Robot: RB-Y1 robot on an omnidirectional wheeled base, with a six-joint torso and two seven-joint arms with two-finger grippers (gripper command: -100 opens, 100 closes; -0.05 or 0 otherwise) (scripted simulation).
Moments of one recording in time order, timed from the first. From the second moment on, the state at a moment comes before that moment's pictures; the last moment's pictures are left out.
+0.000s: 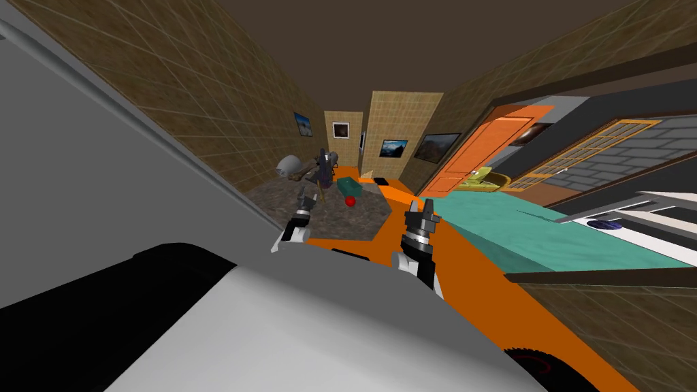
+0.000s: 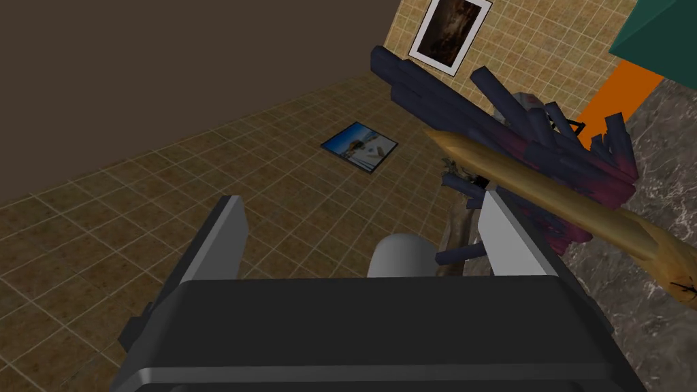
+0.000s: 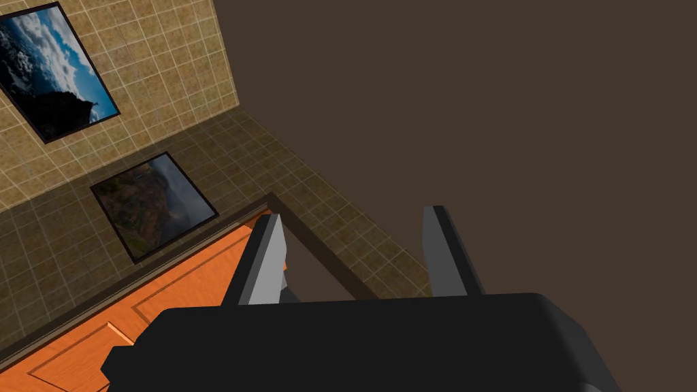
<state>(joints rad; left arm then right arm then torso) 0.40 0.14 0.09 -2.04 0.24 -0.32 0.31 0.47 0.03 0.05 -2.22 -0.03 -0.48 -0.10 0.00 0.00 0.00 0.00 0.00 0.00</state>
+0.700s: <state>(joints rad) 0.33 0.17 0.11 -1.95 0.43 -0.16 0.41 0.47 0.03 0.05 -2.22 -0.03 -0.48 -0.10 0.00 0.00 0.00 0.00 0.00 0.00</state>
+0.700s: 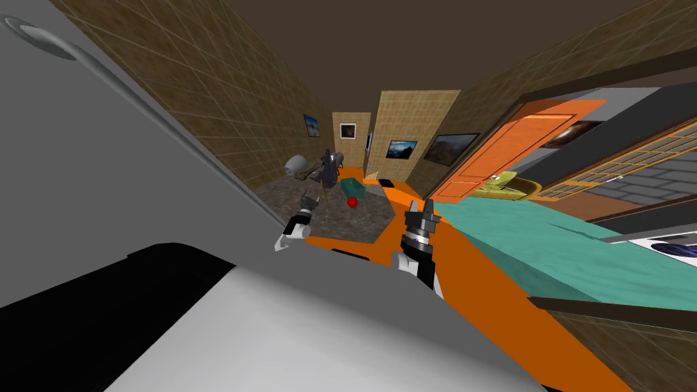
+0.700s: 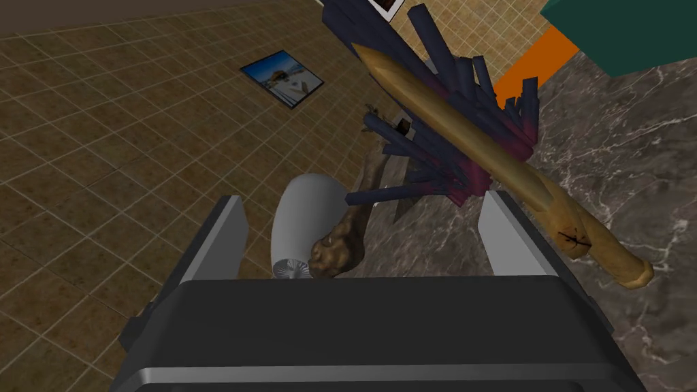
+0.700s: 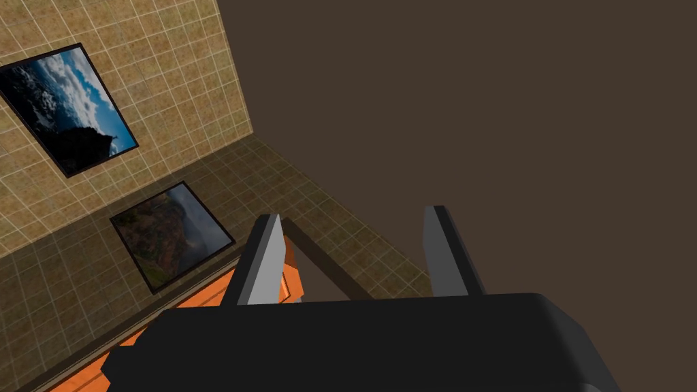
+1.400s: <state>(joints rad) 0.26 0.18 0.12 -1.88 0.62 0.00 0.51 0.47 0.03 0.05 -2.22 -0.03 -0.48 -0.10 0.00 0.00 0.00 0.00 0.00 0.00</state>
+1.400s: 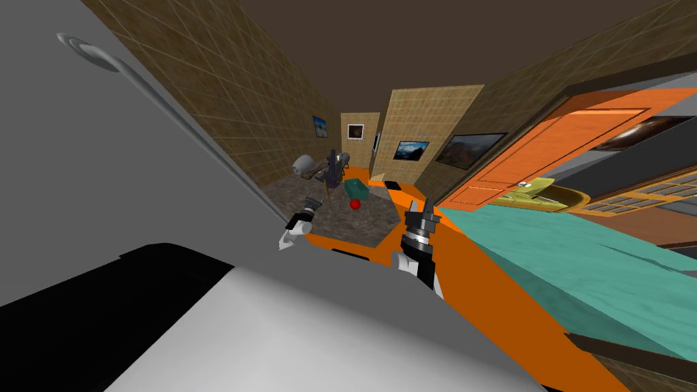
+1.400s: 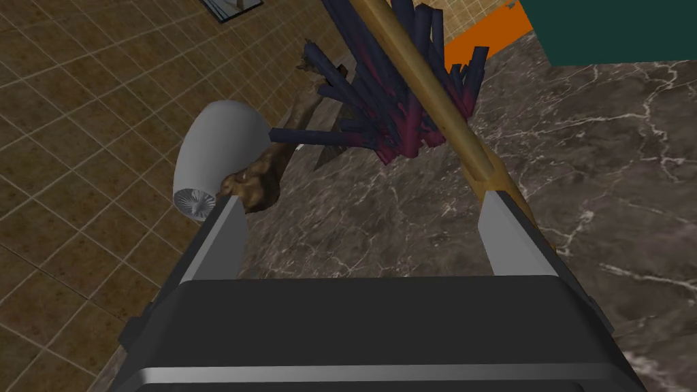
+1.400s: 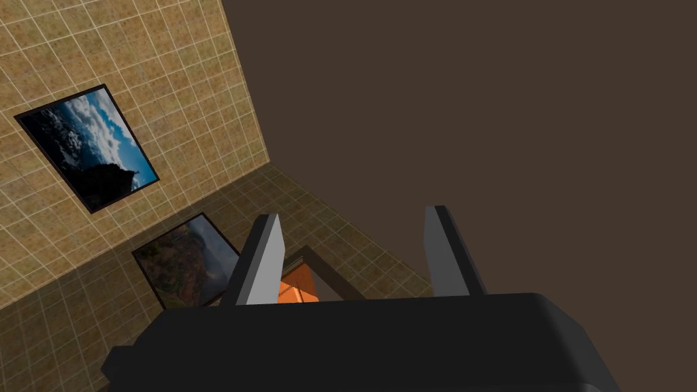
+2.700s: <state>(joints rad) 0.13 0.00 0.12 -1.81 0.86 0.23 0.67 0.47 0.03 0.05 -2.22 -0.03 -0.48 -0.10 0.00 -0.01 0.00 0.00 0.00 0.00</state>
